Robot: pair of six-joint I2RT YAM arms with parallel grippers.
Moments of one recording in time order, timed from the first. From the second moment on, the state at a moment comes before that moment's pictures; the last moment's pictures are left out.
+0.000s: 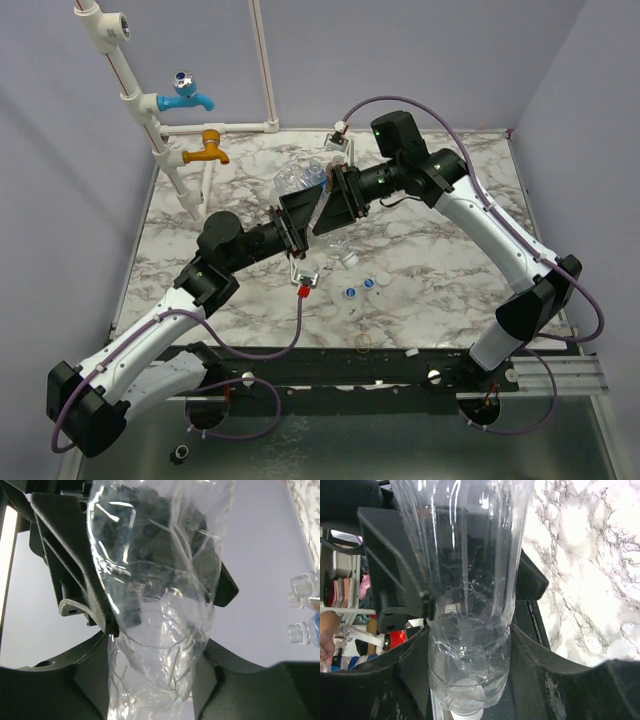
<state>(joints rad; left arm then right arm) -0.65 0.92 0.75 0.23 0.49 1.84 0.65 1.65 1.78 -0.81 -0.97 0.31</state>
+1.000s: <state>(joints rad) -0.65 0.94 1.04 -0.06 0.32 0.42 0.66 1.48 2.04 -0.53 -0.38 0.28</state>
